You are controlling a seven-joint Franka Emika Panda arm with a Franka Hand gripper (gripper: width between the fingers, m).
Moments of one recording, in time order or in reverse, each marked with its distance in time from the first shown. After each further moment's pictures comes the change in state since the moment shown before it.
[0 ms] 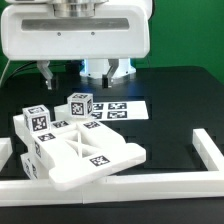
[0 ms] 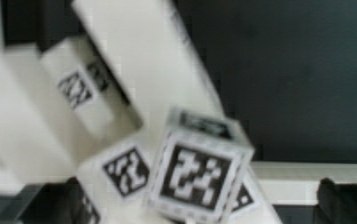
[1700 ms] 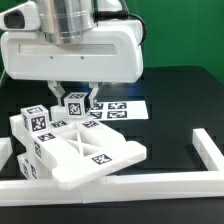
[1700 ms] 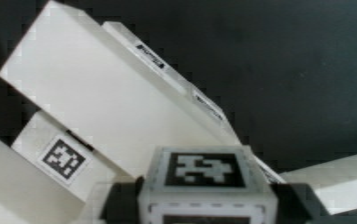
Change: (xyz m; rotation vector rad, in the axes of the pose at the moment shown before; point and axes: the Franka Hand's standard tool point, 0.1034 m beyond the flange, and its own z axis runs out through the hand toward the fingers) arm 0.004 0.010 0.029 0.010 -0.027 0.179
